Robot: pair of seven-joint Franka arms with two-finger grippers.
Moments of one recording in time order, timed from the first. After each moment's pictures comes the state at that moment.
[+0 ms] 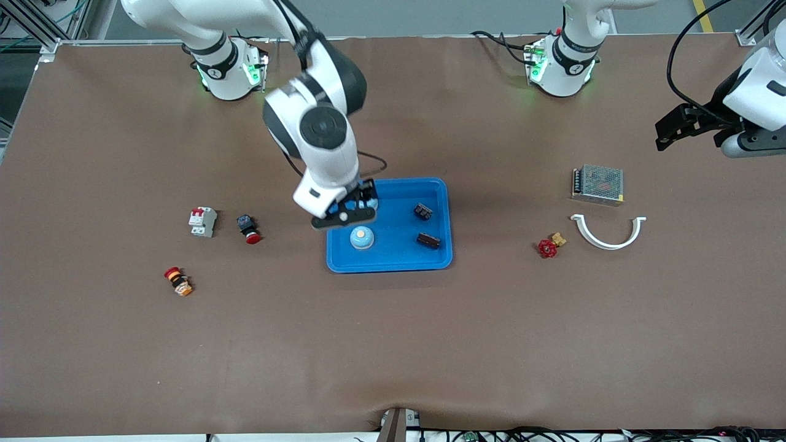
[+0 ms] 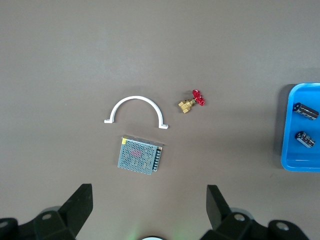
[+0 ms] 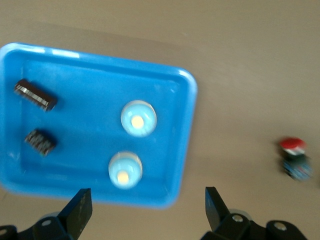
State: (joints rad) left arm -0.05 -0.06 -0.06 -1.61 0.05 1.51 -0.14; right arm 0.62 0.37 0.06 -1.56 -0.04 1.85 0.50
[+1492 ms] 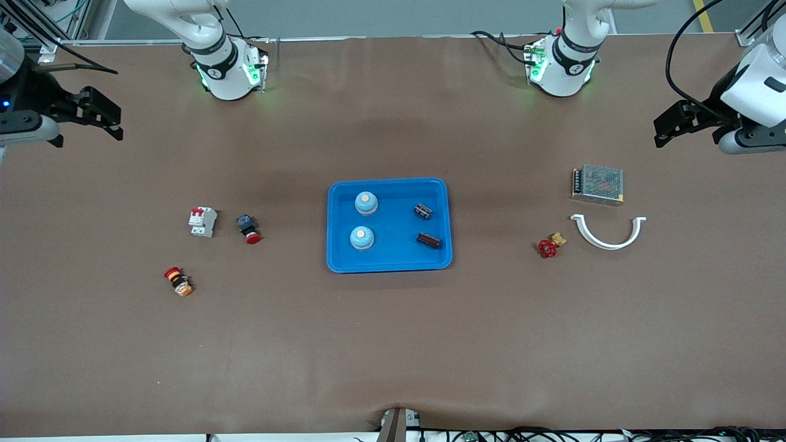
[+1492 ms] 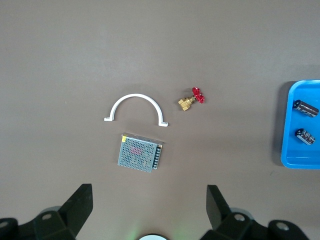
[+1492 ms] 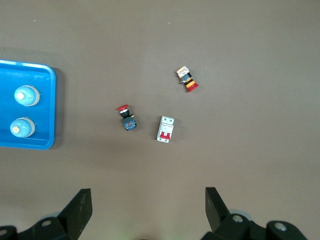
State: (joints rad) left arm -0.05 -0.08 -0.06 -1.62 0.05 1.51 -0.14; right arm 0.04 -0.08 0.04 -1.56 -0.04 1.47 -0.06
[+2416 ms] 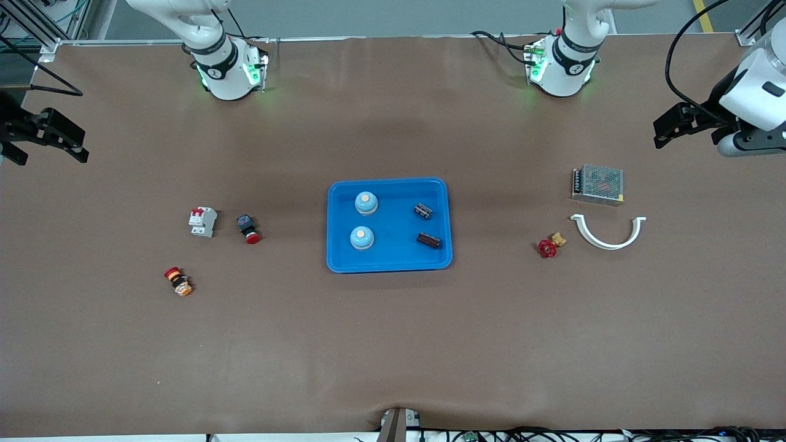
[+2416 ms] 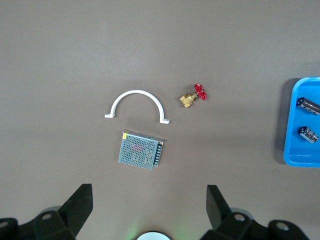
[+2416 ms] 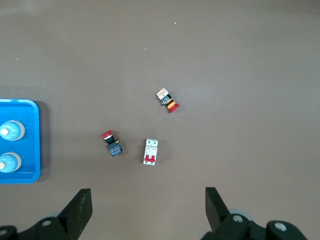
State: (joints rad) left arm -0.04 -0.08 -0.06 -1.63 0.05 1.50 -0.14; right arm -0.04 -0.05 0.04 -1.56 -0.04 1.58 -0.06
